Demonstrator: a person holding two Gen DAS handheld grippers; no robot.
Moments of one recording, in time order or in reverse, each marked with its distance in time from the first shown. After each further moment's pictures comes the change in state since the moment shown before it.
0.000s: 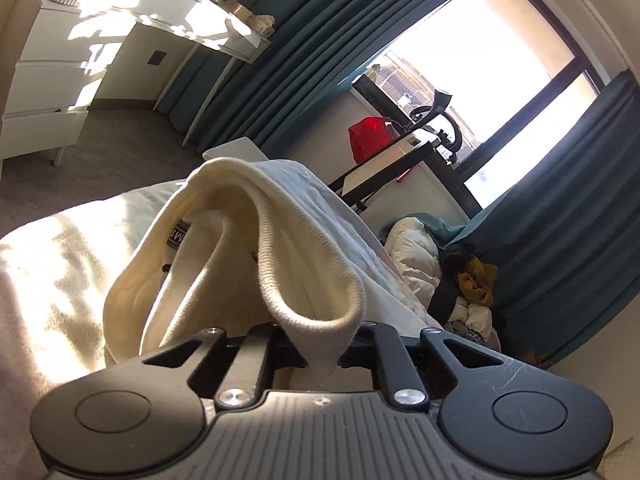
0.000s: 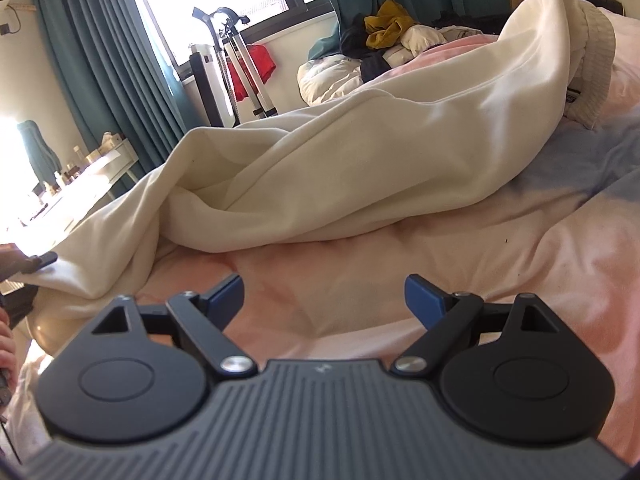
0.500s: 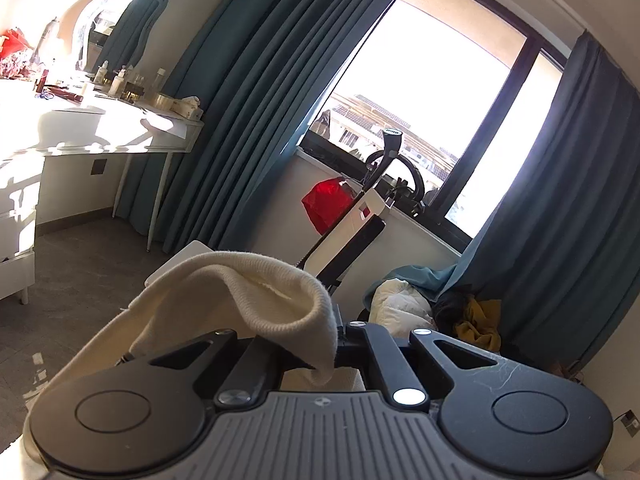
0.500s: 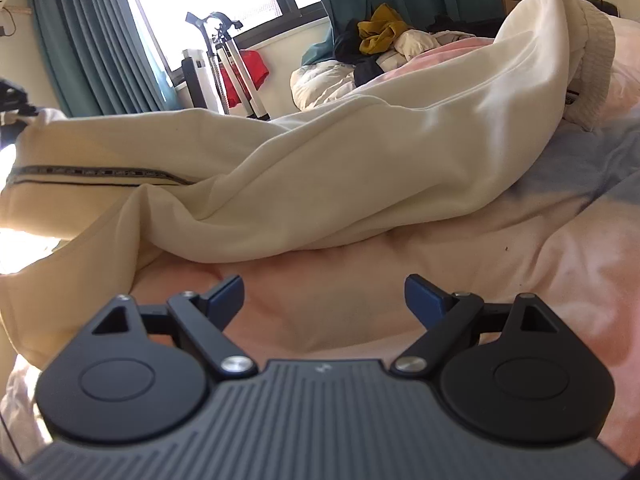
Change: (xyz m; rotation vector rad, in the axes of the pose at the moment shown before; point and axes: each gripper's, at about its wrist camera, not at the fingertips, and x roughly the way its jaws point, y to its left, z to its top) left arm 0.136 -0.189 0.157 0.207 -0.107 0.053; right arm 0.021 -0.004 0.001 -0.012 -0.029 -0.018
